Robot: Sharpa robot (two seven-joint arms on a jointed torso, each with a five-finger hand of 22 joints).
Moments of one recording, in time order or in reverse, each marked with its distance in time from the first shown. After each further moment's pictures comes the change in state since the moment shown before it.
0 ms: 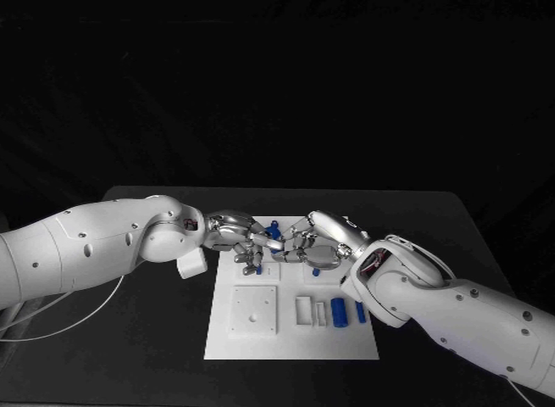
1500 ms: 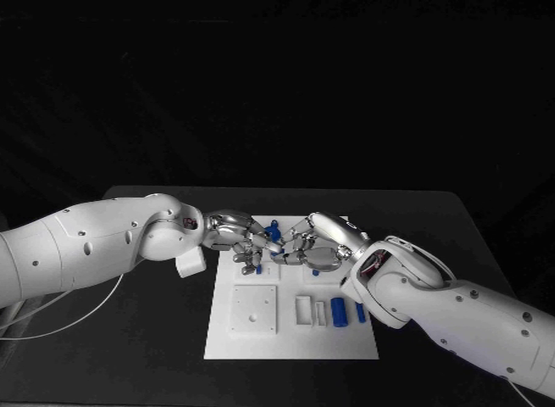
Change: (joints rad) left arm 0.001 0.002 0.002 -0.009 0.006 0.022 -0.010; left_hand 0.031 0.009 0.103 -0.072 0.101 -0.022 -0.001 0.050 -0.036 -0.007 0.000 0.004 -0.007 -0.004 0.004 0.007 -0.001 0.000 0.000 0.000 0.000 0.000; right arm -0.003 -0.002 -0.002 0.000 -0.003 0.003 0.002; right_hand -0.001 -0.009 0.007 0.007 -0.007 0.004 -0.005 0.002 0.001 0.005 -0.002 0.000 0.000 0.000 0.000 0.000 0.000 0.000 0.000 0.000 0.000 0.006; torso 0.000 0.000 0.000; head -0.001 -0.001
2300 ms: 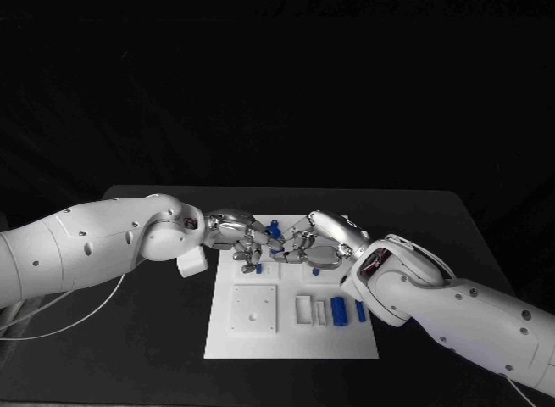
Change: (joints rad) left arm -0.001 0.001 -0.002 0.005 0.003 -0.016 0.015; left_hand -0.111 -0.062 0.109 -0.018 0.288 -0.003 0.005 0.065 0.067 0.060 -0.013 -0.008 -0.009 0.033 -0.018 0.016 0.020 0.000 0.005 -0.005 0.062 0.000; right arm 0.001 0.002 0.001 -0.010 0.001 -0.003 0.017; right_hand 0.005 -0.003 0.005 0.001 -0.005 -0.004 0.002 0.001 0.000 -0.003 -0.002 -0.014 -0.006 0.000 0.000 -0.001 -0.009 0.000 -0.006 -0.001 -0.009 0.001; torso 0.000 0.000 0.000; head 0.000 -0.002
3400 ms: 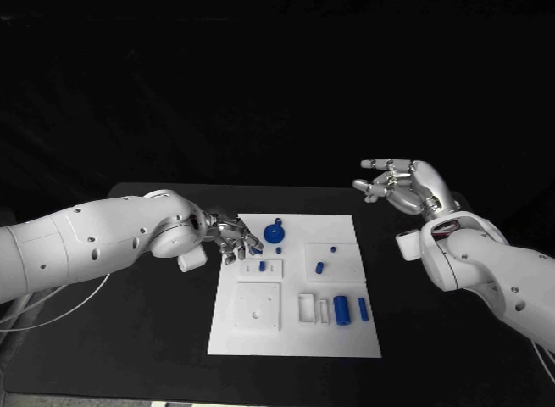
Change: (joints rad) left arm 0.003 -0.009 -0.004 0.022 -0.296 -0.358 -0.313; left_hand -0.050 -0.029 0.040 -0.054 0.088 0.029 0.025 -0.024 0.096 0.004 -0.015 0.043 -0.006 0.081 -0.018 -0.021 0.054 0.000 0.028 -0.028 0.047 0.000; right arm -0.002 -0.137 0.154 -0.109 0.578 -0.210 0.189; right_hand 0.088 -0.001 -0.404 0.084 0.181 -0.316 0.074 0.002 -0.007 -0.099 0.057 -0.033 -0.299 -0.131 0.052 0.006 -0.301 -0.009 -0.021 0.057 -0.194 -0.212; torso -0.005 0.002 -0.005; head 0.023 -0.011
